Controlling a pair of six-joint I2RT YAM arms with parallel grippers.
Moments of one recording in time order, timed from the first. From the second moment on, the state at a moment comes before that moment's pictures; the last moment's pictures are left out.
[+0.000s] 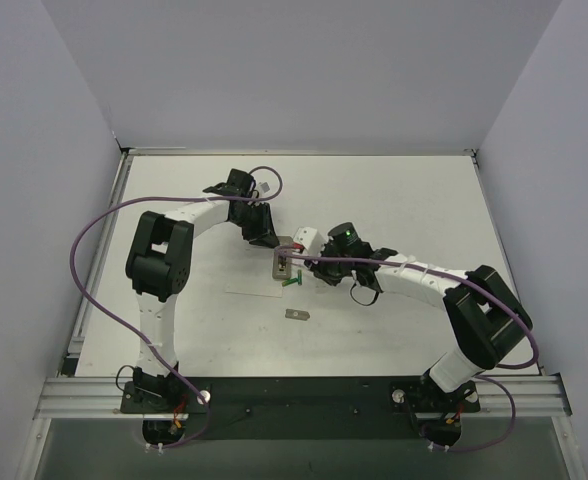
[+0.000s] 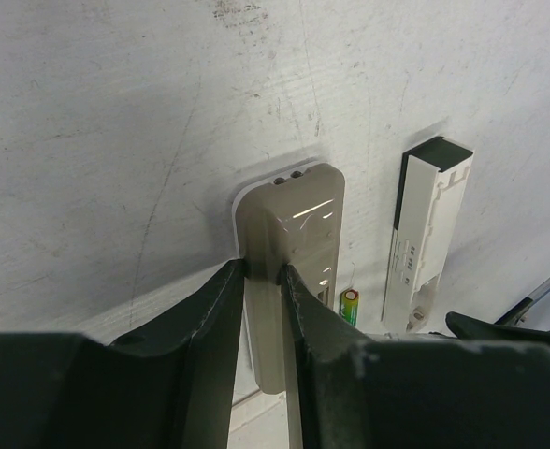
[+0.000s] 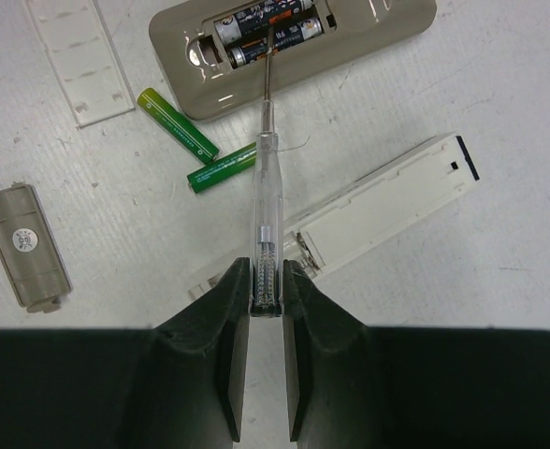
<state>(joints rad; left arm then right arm) -0.36 2.14 1.53 -0.52 0.46 -0.46 0.67 1.58 0.82 -0.03 -0.20 -0.46</state>
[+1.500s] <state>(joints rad) -0.36 2.15 1.54 -0.52 0.49 -0.47 0.65 1.54 0.70 0.17 -0.37 -0.27</state>
